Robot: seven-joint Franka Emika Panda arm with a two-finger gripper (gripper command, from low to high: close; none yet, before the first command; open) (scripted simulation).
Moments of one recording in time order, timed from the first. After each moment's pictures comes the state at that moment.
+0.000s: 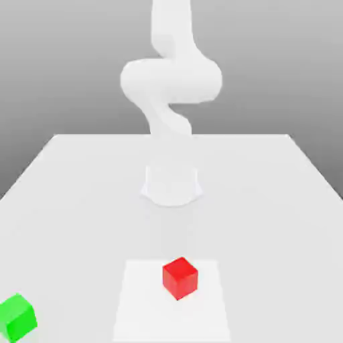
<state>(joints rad) 0.03 -0.72 -0.03 -2.35 0.00 2.35 0.74</state>
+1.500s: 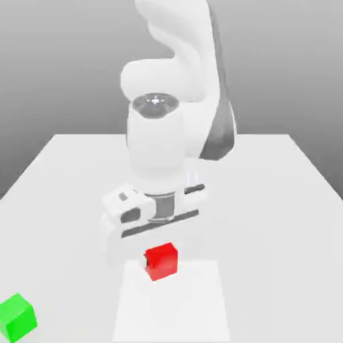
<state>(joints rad) 0.00 0.09 -0.17 -2.62 0.03 2.70 0.31</state>
